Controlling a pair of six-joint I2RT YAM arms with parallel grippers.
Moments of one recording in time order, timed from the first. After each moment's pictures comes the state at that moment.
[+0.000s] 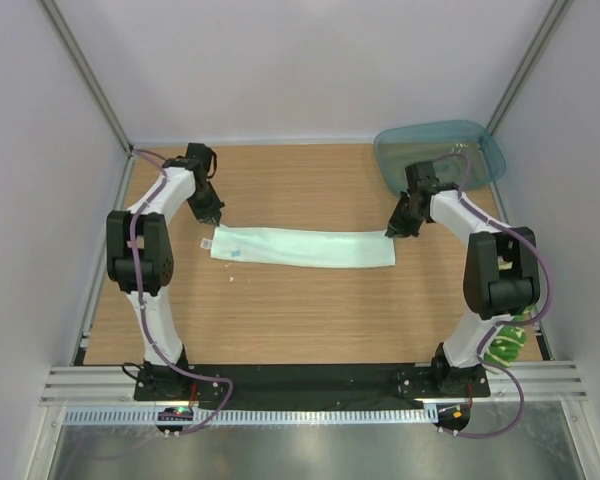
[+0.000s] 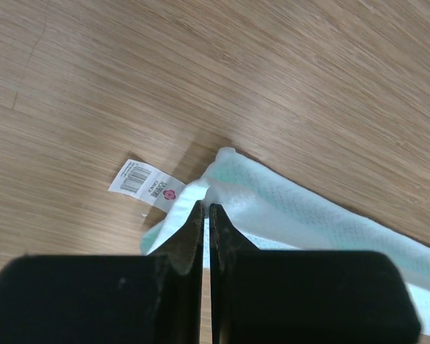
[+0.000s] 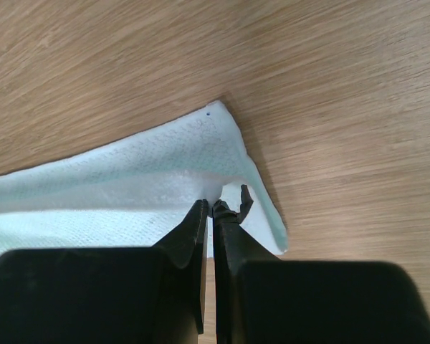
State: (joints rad) left arm -0.11 1.99 1.61 -0.87 -0.07 -0.60; right arm 0.12 1.74 1.22 -0.61 -0.08 0.60
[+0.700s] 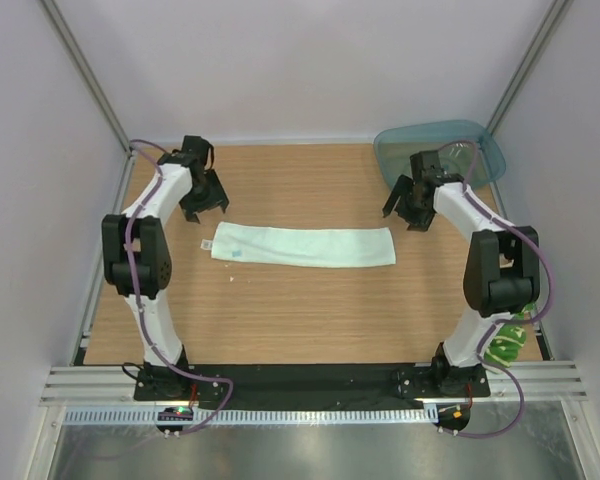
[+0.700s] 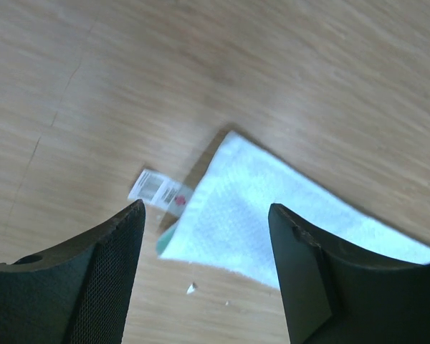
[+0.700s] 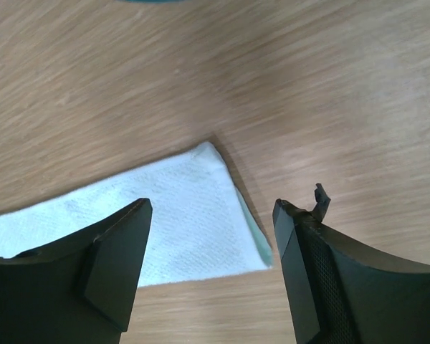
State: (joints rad) left arm -0.11 2.02 1.68 -0.88 -0.11 -0.54; right arm 0.11 1.79 1.33 -0.62 0.01 0.58
